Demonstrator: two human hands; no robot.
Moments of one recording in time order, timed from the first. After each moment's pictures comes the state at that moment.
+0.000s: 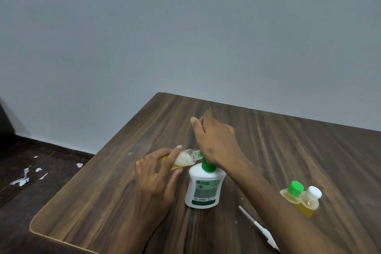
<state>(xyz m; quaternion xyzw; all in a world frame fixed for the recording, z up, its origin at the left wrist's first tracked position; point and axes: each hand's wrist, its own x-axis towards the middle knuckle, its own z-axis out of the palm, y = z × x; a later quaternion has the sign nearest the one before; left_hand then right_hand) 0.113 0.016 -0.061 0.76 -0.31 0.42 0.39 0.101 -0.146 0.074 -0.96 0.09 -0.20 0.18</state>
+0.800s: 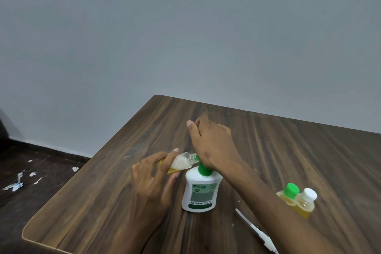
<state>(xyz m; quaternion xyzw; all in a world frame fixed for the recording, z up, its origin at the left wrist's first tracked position) 0.112 0.015 -0.058 0.76 -0.32 0.42 0.39 0.100 -0.146 0.075 -0.96 0.09 -0.20 0.17</state>
